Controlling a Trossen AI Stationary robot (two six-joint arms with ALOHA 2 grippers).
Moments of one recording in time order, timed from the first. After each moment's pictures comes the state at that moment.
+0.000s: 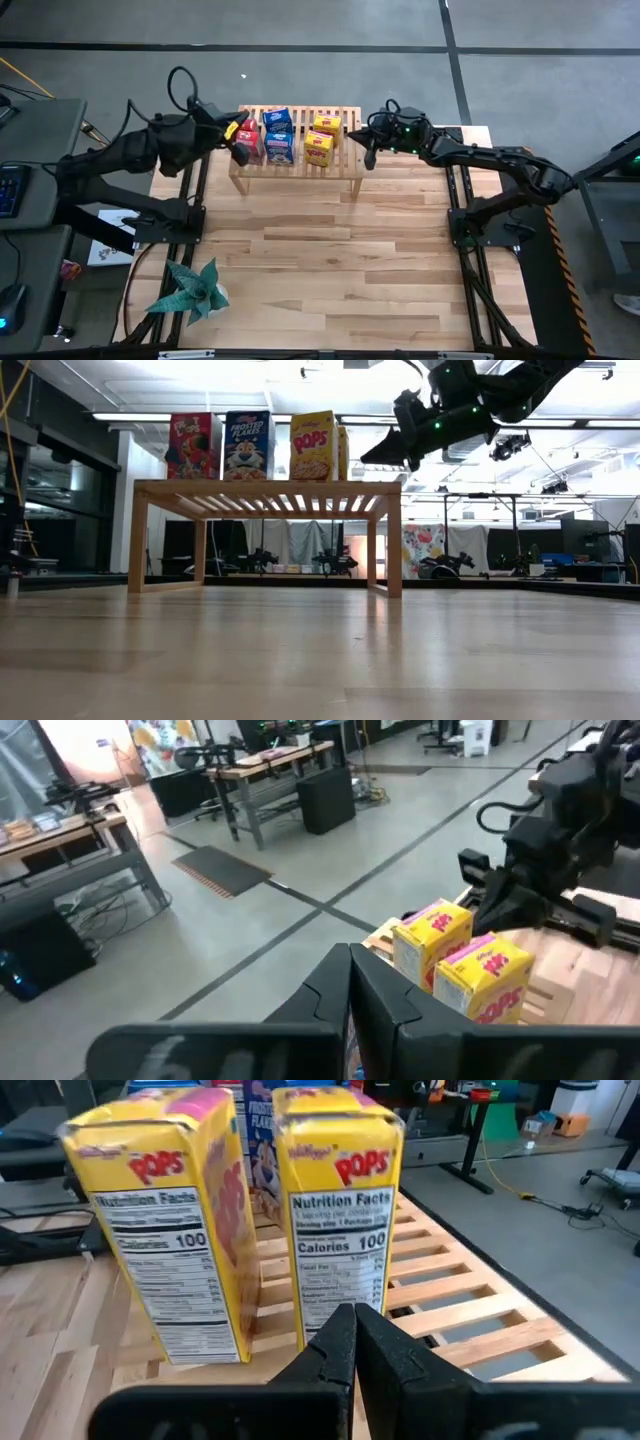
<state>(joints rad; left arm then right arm) 0.07 0.99 1.33 -0.60 -0.77 0.00 -0.57 1.37 0.82 0.32 -0.26 -0.09</state>
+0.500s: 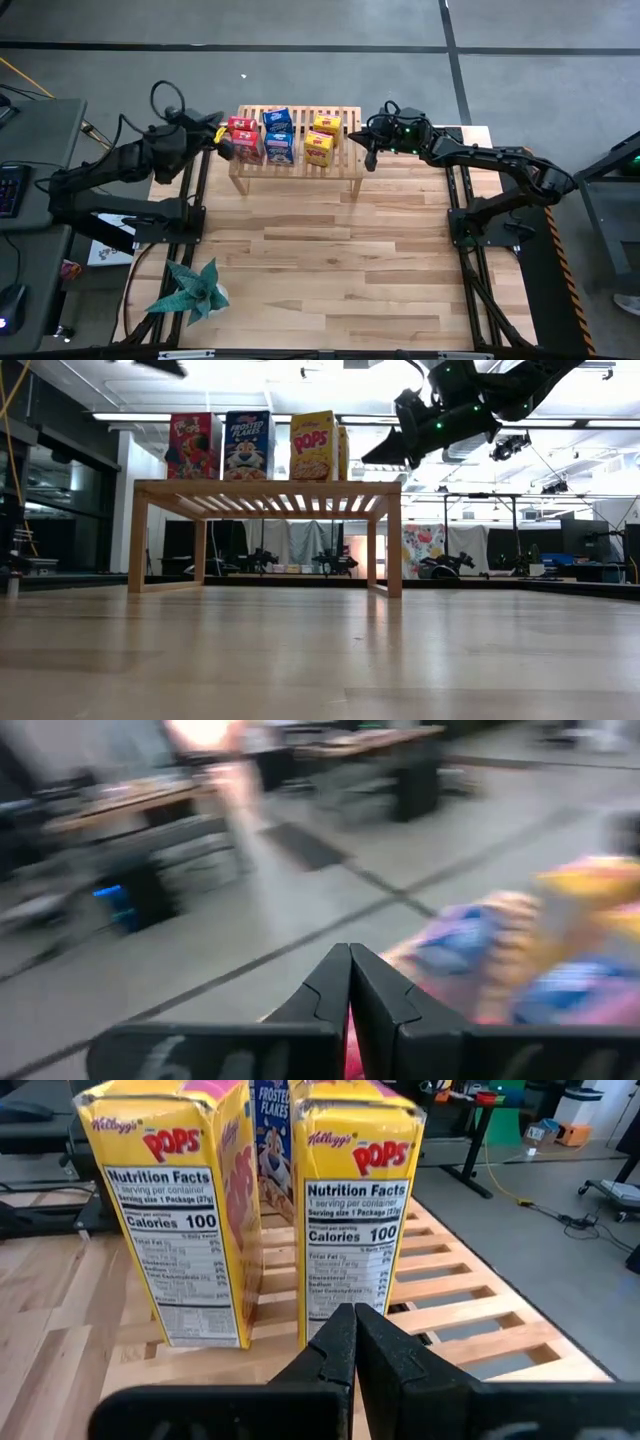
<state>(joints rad) 0.18 0.77 1.05 -0.57 -0.90 -0.08 -0.57 1.36 0.82 0.30 -0.26 -0.16</state>
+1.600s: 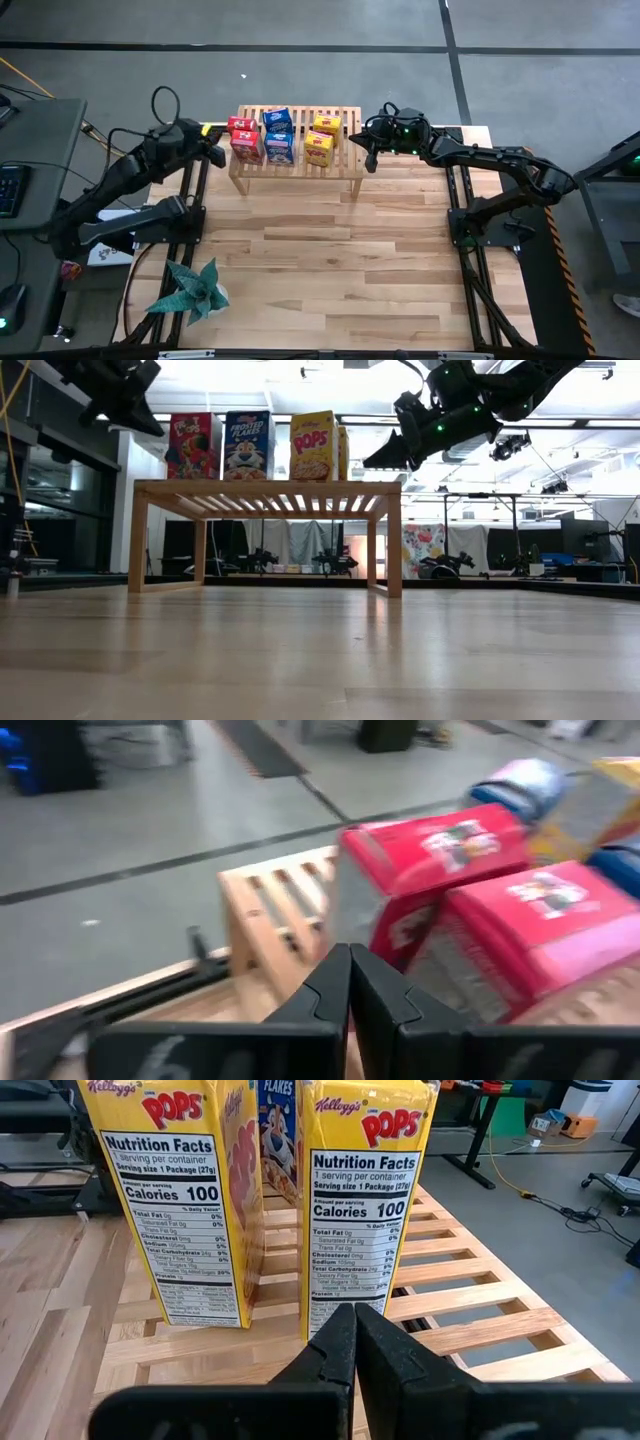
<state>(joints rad) 0.63 0.56 0.77 -0.64 -0.33 -0.27 -0.57 1.36 0.82 0.26 -0.26 -0.18</state>
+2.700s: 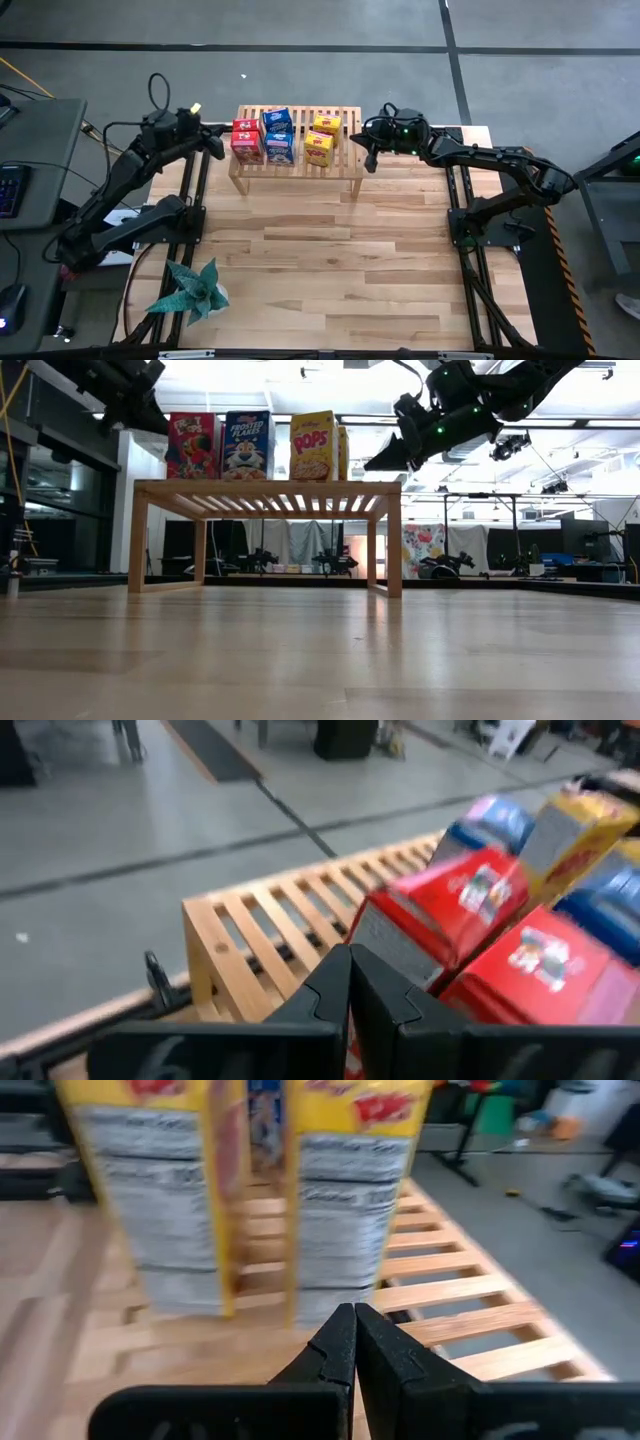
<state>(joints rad) 0.91 0.61 0.77 -0.53 0.05 -0.19 -0.57 1.36 0.82 0.24 -0.23 -0.22</state>
